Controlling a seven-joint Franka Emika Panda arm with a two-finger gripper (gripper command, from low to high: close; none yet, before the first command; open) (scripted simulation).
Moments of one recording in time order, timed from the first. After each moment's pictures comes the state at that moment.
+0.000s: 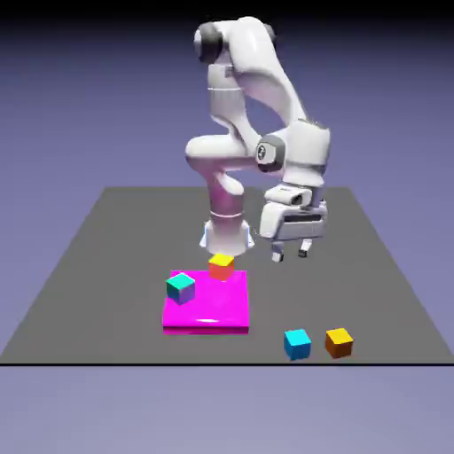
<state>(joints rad) 0.16 0.02 0.21 -2.34 -0.45 2.44 0.56</state>
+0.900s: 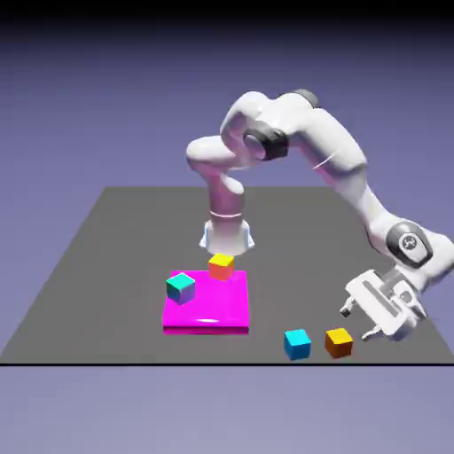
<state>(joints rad) 0.32 0.91 0.47 -1.70 -1.16 1.69 0.35</state>
